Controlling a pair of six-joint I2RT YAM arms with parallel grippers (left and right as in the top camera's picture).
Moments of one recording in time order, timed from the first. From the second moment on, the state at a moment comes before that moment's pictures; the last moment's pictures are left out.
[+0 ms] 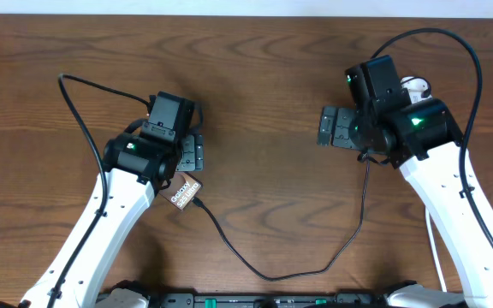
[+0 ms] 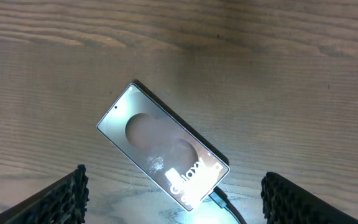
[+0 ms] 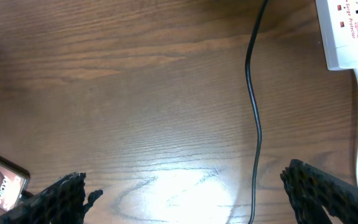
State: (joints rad) left arm -0.34 1.34 1.14 -0.95 -0.23 -0.33; right arm 0.37 1.46 1.50 -1.19 0.12 0.52
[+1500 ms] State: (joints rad) left arm -0.34 1.34 1.14 -0.96 -0.23 -0.33; right arm 0.33 1.46 1.50 -1.25 0.13 0.52
